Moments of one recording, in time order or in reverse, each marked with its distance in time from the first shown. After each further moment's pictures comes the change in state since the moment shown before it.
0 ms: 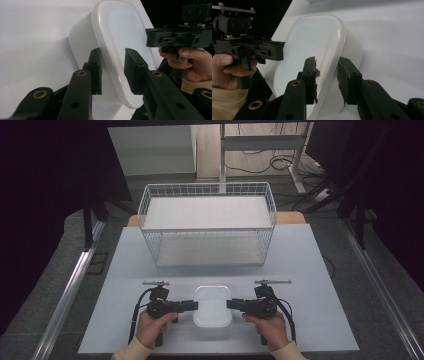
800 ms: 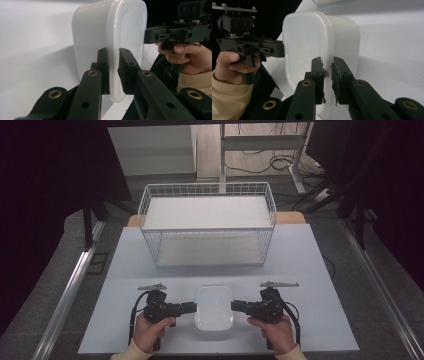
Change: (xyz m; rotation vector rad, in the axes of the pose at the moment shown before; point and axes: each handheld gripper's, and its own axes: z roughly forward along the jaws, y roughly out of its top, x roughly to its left) left arm -0.016 -0.006 -0.012 -0.045 -0.024 0.090; right arm 0.011 -0.005 -0.021 -0.034 0.021 -0.059
